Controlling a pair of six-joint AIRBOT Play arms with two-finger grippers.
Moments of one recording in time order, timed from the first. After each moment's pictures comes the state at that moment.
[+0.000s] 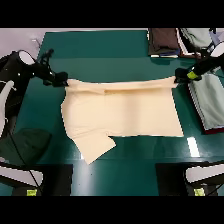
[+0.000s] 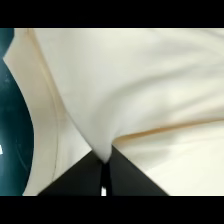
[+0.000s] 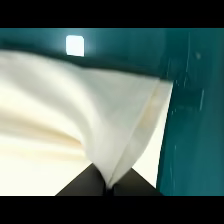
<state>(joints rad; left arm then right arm) 0.02 -1.60 1.46 1.16 -1.15 -1.45 -0.17 -1.59 1.56 -1.31 1.34 1.45</state>
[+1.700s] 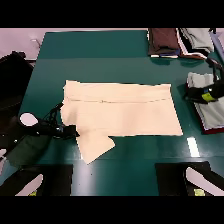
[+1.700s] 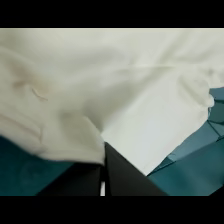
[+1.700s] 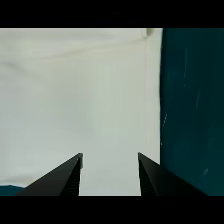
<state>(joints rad) -0.12 -0.91 0.49 0.87 -1.09 -1.44 -0.27 -1.07 1.08 -1.28 1.37 1.43</state>
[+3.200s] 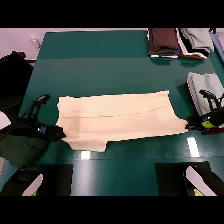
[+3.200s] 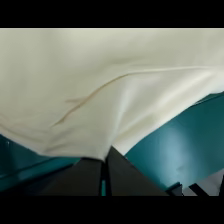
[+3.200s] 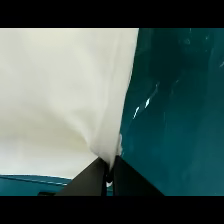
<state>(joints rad) -0.13 -0.65 0.71 1.12 -1.40 -1.61 -0.34 -0.89 0.78 -1.35 1.48 1.36</state>
